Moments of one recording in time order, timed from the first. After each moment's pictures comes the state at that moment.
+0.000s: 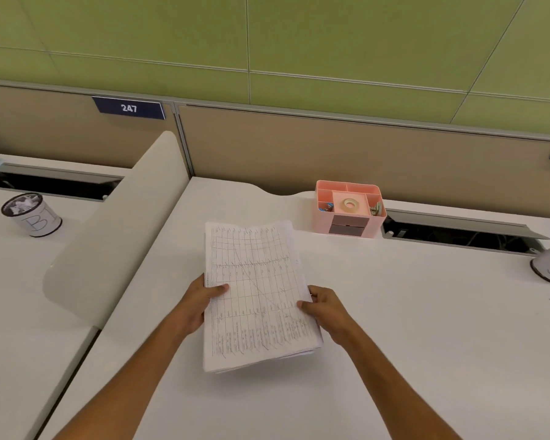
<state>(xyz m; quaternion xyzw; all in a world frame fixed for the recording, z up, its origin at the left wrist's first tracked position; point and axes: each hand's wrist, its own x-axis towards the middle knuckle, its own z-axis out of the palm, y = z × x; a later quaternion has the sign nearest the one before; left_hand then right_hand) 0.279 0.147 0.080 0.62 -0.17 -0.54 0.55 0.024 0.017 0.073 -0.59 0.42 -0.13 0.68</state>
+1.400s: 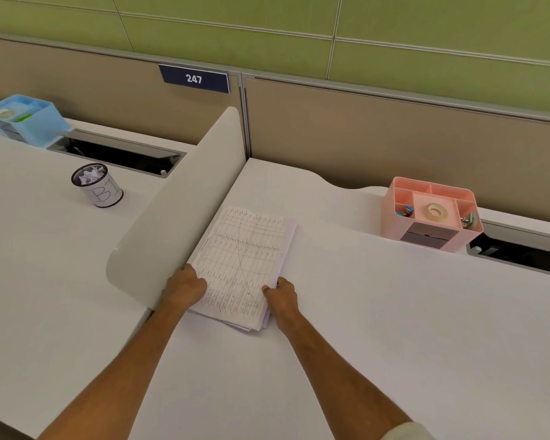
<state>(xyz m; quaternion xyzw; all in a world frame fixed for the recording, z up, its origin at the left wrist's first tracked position) 0.416 0.191 0.043 0.93 -0.18 -0.27 0.18 0.246 0.070 0.001 -0.55 0.54 -0.08 0.64</state>
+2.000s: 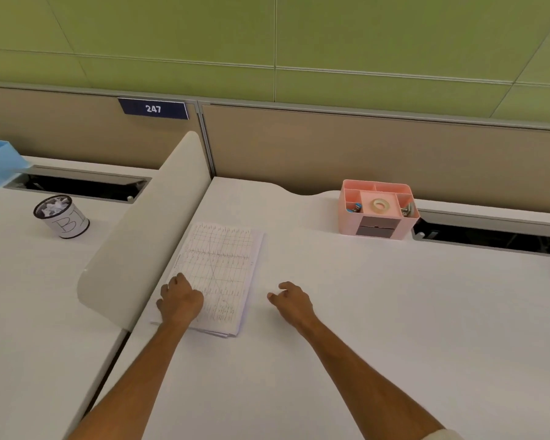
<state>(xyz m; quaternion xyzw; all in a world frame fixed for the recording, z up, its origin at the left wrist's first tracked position) 0.360 0.168 0.052 0.94 -0.23 -0.19 0.15 0.151 0.046 0.042 -0.69 0.52 -0.04 0.50</state>
